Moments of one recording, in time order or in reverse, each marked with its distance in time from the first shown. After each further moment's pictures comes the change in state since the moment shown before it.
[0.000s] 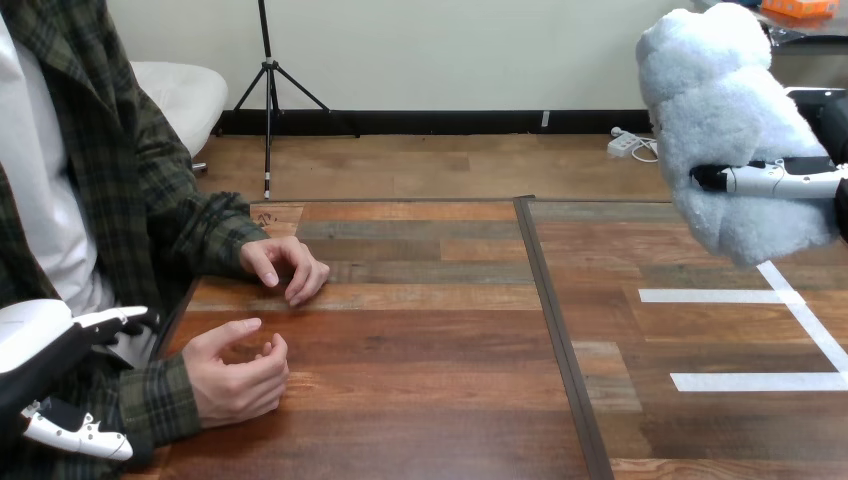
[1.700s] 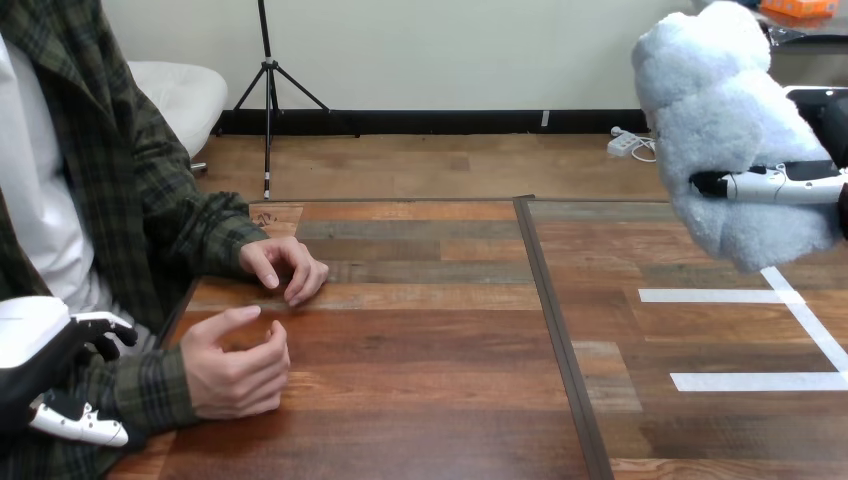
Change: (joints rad) left arm -0.201 -0.017 -0.214 0.290 0.153 0.039 0.279; right arm 0.056 0.000 -0.016 -0.086 -0.003 -0.018 0.012
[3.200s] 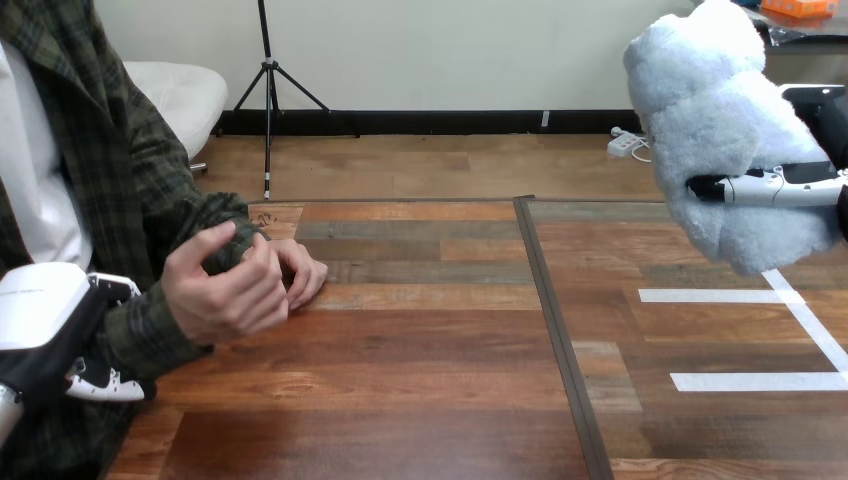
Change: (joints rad) left arm -0.063 -0.084 -0.083 0.051 0.011 0.031 0.287; right arm 0.035 0.000 -0.002 -0.066 0.002 0.003 0.008
